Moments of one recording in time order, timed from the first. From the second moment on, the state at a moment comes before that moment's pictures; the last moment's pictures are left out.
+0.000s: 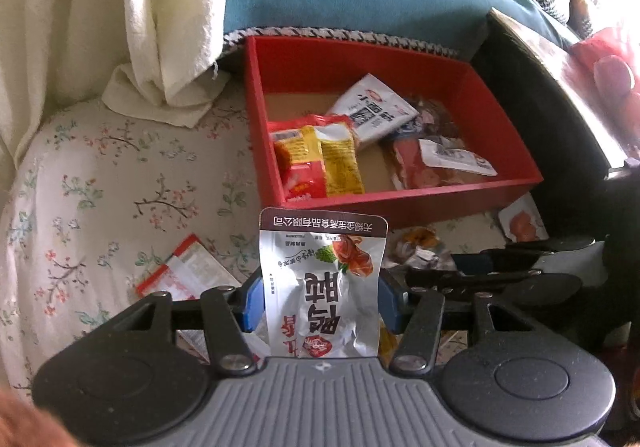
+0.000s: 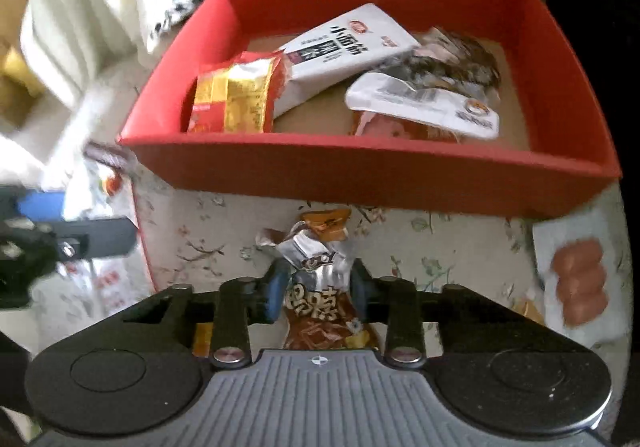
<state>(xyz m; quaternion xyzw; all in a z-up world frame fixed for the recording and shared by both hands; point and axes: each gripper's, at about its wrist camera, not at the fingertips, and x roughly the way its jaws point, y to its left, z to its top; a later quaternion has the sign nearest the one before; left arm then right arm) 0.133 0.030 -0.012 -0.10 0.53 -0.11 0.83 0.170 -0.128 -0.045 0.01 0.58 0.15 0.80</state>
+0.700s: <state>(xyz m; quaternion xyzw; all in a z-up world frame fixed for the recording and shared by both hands) 0.137 0.040 -0.029 -0.14 0.56 -0.10 0.81 0.159 -0.114 -0.056 0.08 0.59 0.23 0.77</state>
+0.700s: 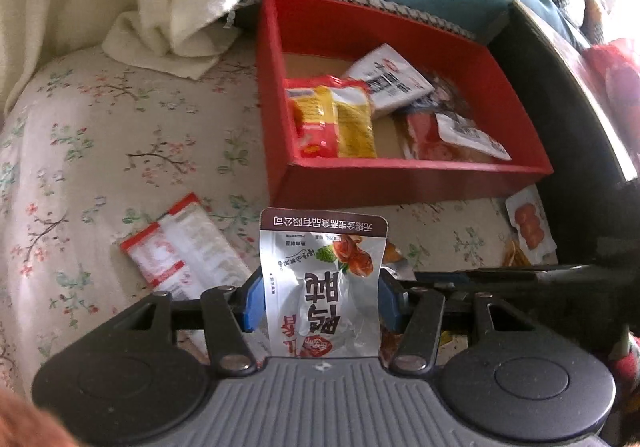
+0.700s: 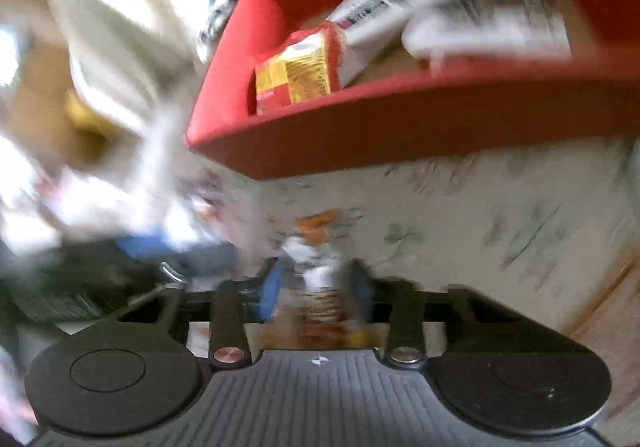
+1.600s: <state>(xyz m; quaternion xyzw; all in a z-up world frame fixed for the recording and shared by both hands) 0.139 0.055 0.012 -0.17 0.50 -0.09 0.84 0.150 -0.148 0.027 0.10 0.50 0.21 0.83</state>
